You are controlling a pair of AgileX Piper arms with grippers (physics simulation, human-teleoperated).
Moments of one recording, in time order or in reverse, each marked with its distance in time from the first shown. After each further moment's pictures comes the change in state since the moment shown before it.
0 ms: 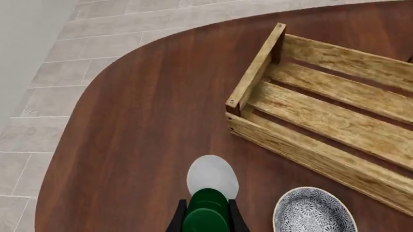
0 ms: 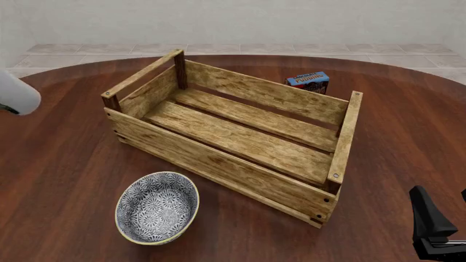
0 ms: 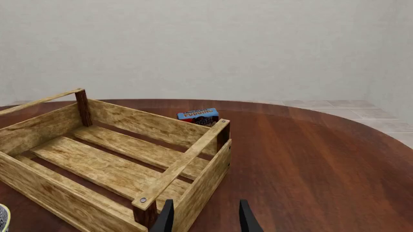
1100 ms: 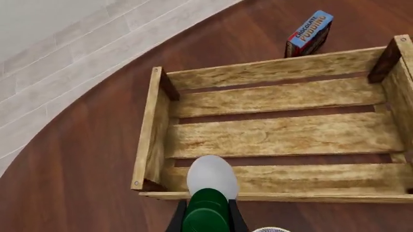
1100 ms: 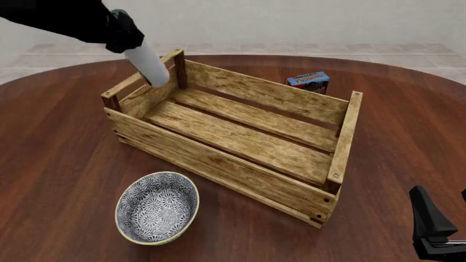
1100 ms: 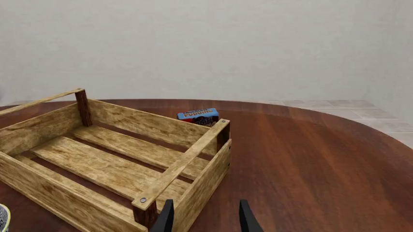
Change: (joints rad) left arm -0.465 0.502 -0.263 -0.184 0.076; right arm 0.000 0.000 0.000 0.000 0.000
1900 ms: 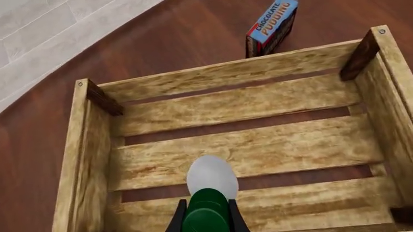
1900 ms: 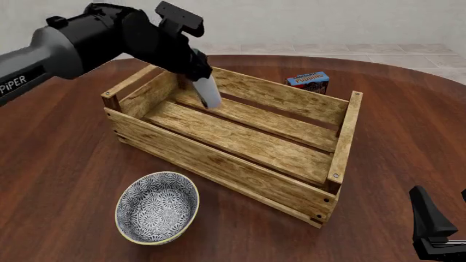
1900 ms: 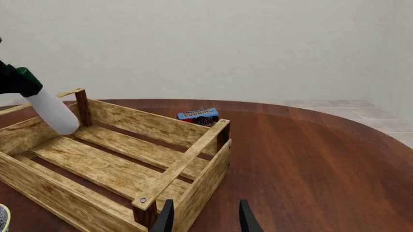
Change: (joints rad) left arm -0.151 0.366 -0.115 -0.152 -0.069; right arm 0.000 0.000 0.000 0.000 0.000
